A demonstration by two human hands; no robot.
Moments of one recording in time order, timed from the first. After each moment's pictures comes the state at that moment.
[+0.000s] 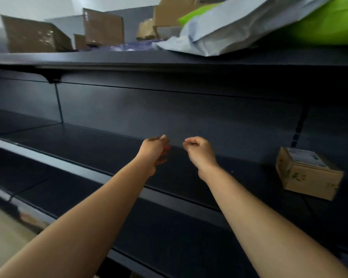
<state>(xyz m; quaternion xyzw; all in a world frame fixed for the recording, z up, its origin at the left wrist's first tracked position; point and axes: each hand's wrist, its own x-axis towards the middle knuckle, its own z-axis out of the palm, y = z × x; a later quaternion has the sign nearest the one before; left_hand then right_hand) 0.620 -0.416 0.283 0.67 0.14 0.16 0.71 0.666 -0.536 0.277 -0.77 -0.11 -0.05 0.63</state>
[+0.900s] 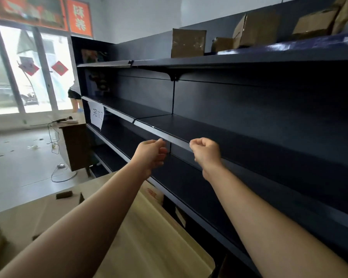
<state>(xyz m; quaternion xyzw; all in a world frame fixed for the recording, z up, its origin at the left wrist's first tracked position) 0.367 -0.155 0.261 0.62 0.30 0.30 0.66 0.484 -0.249 0.251 -0.73 -0.23 0.08 0.64</state>
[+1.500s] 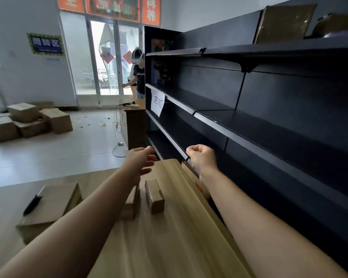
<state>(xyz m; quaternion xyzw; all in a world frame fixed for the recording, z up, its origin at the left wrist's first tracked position) 0.237 -0.037 0.205 0.53 0.46 0.39 0.60 0.396 -0.097 0.202 -0.71 -0.33 0.23 0.58</state>
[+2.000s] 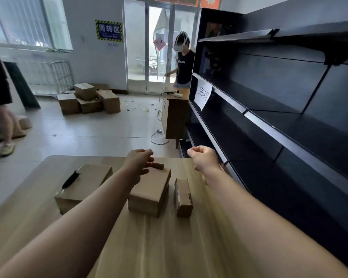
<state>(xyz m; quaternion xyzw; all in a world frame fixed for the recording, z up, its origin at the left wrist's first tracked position) 0.191 0.051 0.151 0.44 0.57 0.43 0.54 0.369 0.013 0.168 -0.69 -0.44 0.32 0.48</state>
